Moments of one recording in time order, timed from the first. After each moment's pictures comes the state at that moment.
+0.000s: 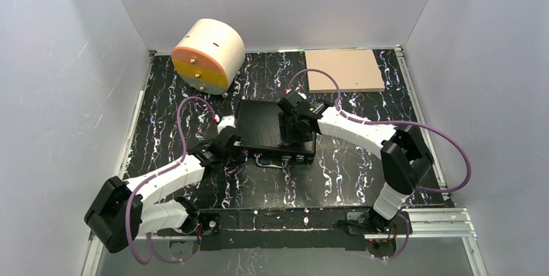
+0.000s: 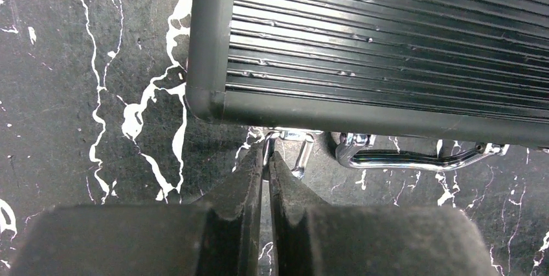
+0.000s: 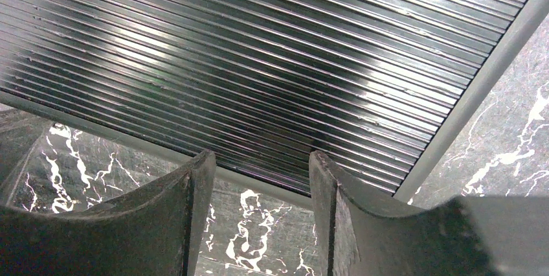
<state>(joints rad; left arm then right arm) -0.71 1.13 0.55 -0.34 -0.28 -0.70 0.85 1.69 1.27 -0.72 0.11 0.65</state>
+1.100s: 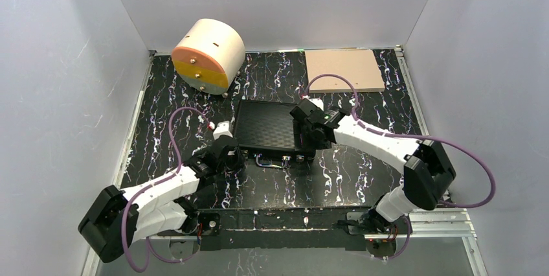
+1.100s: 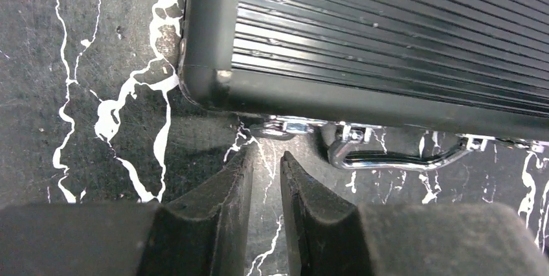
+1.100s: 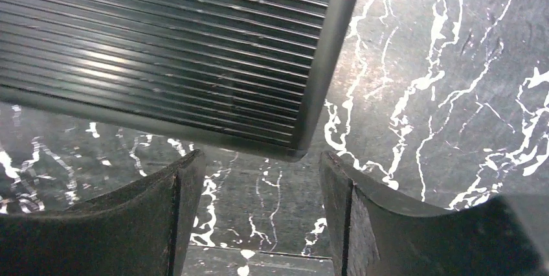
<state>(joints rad) -0.71 1.04 0.41 -0.16 -0.25 -0.73 0.85 1.49 1.13 -0.81 0.22 0.69</state>
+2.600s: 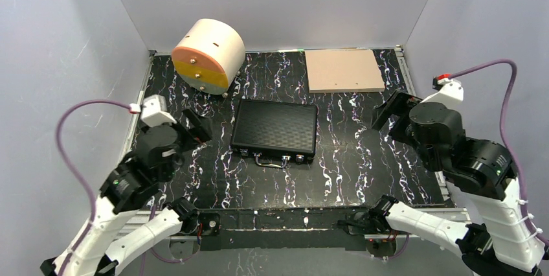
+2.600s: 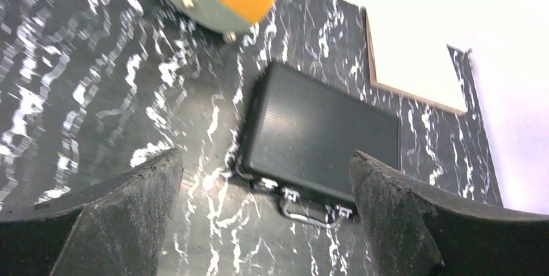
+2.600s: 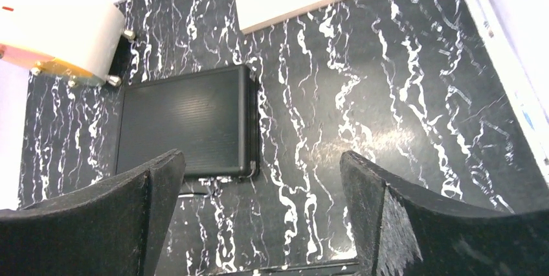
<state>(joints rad) -0.72 0.60 1.02 -0.84 -0.61 -0.69 0.84 0.84 1.54 -1.31 0.69 0.80</state>
